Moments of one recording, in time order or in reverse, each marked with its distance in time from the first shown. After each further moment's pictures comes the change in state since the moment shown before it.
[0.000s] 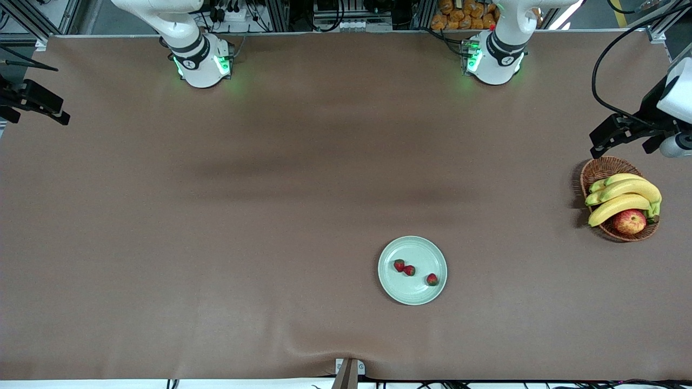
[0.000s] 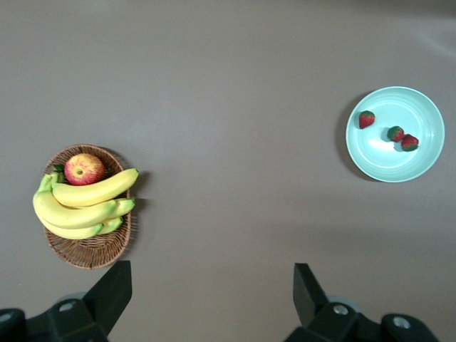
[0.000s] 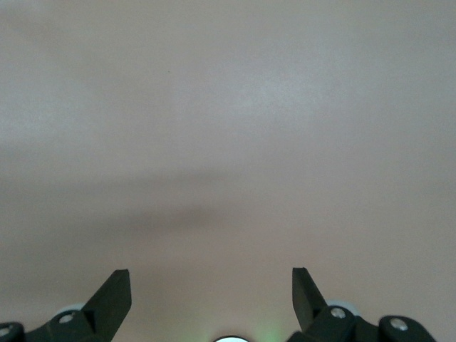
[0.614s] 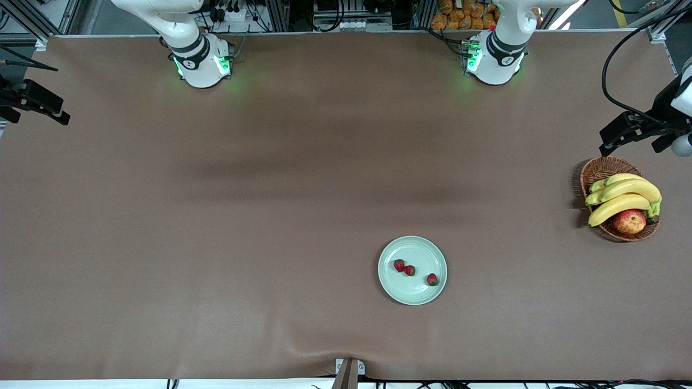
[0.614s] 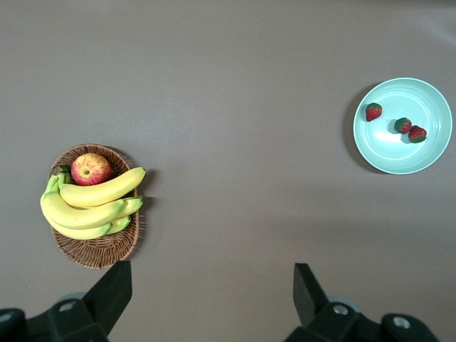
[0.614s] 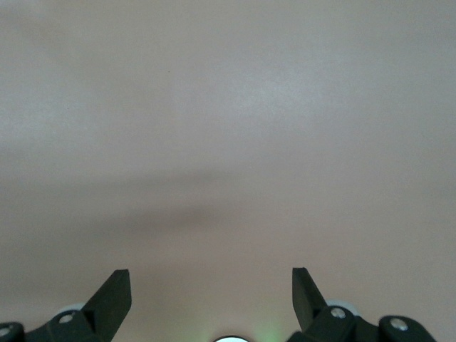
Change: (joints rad) left arm 0.003 0.000 0.034 0.002 -0.005 -0.012 0.064; right arm 0.000 0.000 0.000 0.000 0.000 0.000 0.000
